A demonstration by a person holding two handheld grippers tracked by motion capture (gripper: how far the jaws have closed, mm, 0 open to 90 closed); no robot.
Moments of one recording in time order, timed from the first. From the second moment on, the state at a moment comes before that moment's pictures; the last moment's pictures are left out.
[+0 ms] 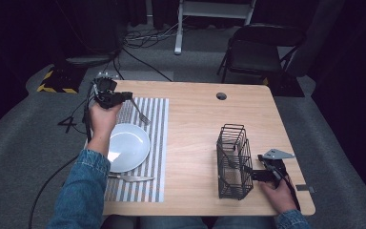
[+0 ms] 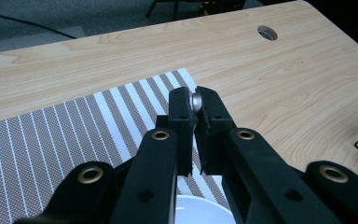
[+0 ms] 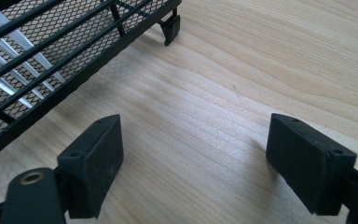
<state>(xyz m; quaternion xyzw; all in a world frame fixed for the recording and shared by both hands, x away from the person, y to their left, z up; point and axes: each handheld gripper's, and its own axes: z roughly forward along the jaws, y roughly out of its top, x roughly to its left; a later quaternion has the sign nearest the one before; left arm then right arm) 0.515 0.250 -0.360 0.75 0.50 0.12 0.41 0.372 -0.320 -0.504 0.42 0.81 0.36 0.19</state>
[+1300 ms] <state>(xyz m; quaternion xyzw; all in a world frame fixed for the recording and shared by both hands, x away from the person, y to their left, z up) 0.522 0.305 -0.402 0.73 0.58 0.12 0.34 0.372 -0.320 -0.504 0.42 0.81 0.36 0.19</state>
